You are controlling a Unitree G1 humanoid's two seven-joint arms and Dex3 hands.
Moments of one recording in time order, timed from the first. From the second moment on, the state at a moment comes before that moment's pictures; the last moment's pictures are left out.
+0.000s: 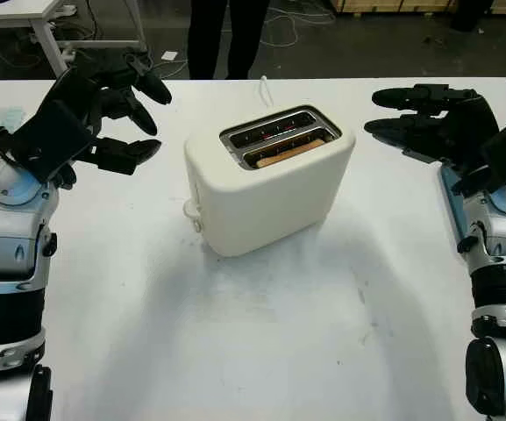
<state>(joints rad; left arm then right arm) -0.51 0.50 0.13 -0.09 -0.09 0.19 -0.39 -0.64 -0.45 -0.20 0.57 0.14 -0.26 0.45</state>
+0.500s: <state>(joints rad) -0.51 0.50 0.13 -0.05 -0.09 0.13 -0.40 -0.66 -0.45 -0.20 0.63 0.14 -0.31 0.46</state>
